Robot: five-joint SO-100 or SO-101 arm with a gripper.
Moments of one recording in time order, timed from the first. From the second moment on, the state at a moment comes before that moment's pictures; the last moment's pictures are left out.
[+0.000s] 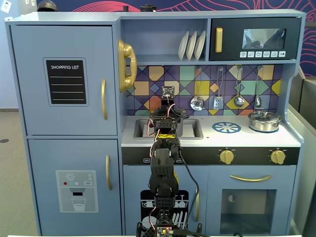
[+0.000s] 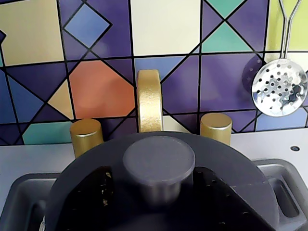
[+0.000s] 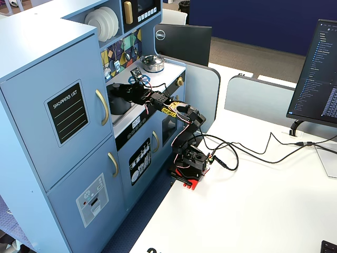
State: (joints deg) arm 2.8 120.3 111.6 5.0 -91.5
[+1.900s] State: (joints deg) arm 31.4 115.3 116.2 -12.4 -92.4
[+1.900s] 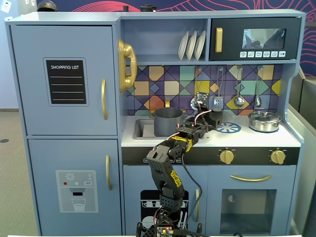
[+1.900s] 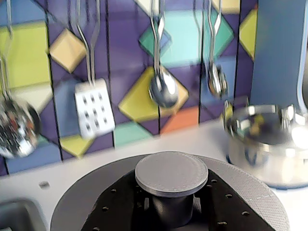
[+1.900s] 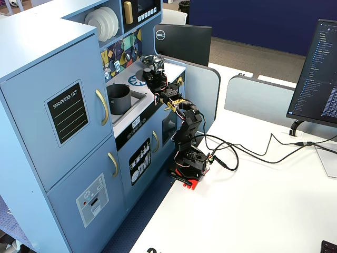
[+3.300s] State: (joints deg) arm 35.5 106.3 125.2 -24.2 -94.3
